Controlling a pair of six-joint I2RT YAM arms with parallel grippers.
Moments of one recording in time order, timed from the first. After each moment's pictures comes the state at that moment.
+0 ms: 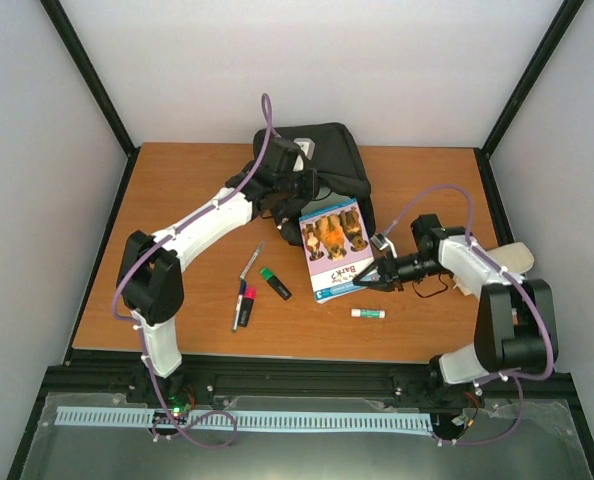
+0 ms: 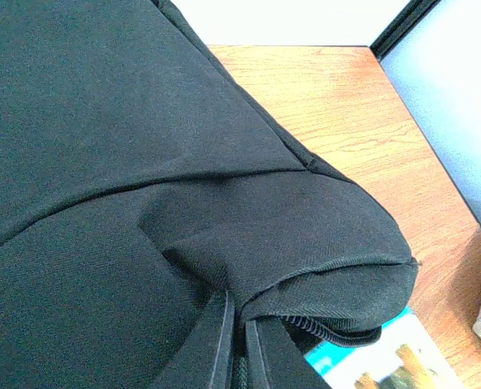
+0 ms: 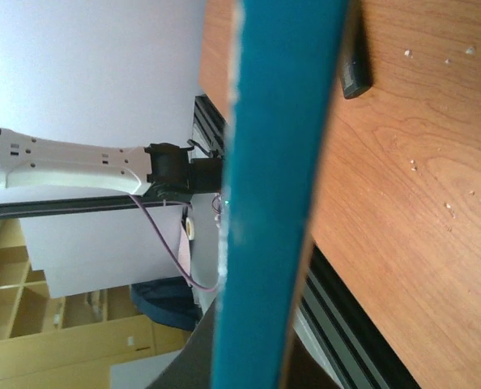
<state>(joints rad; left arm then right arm) -0.61 1.86 1.62 -0.35 0.07 -0.43 0.12 1.42 0.85 -0.98 -1.23 -0.12</state>
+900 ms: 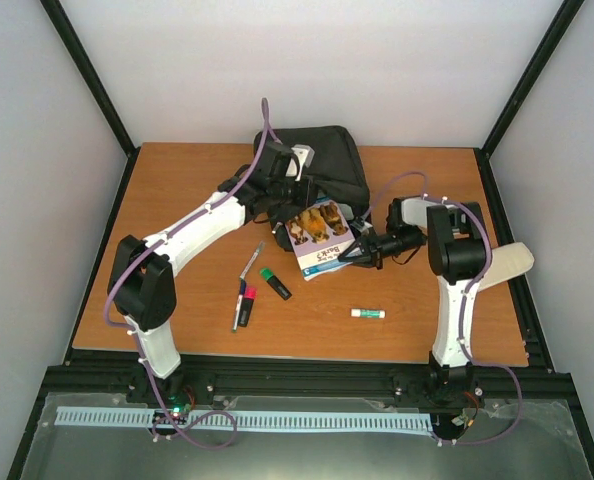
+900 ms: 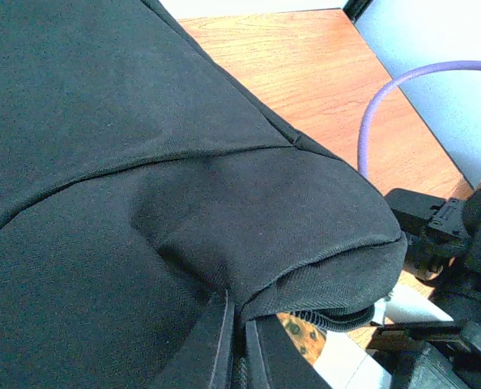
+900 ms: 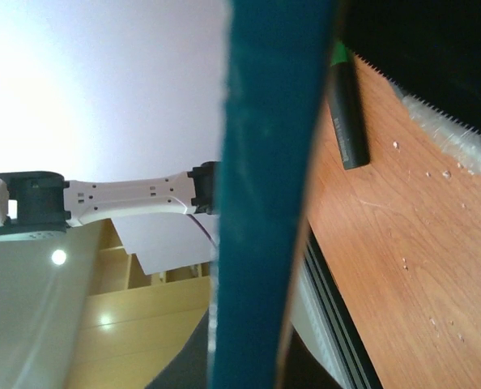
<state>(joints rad) -0.61 1.80 1.54 -0.36 0.17 -0.35 0.15 2.17 1.37 -1.46 -1.39 -0.62</state>
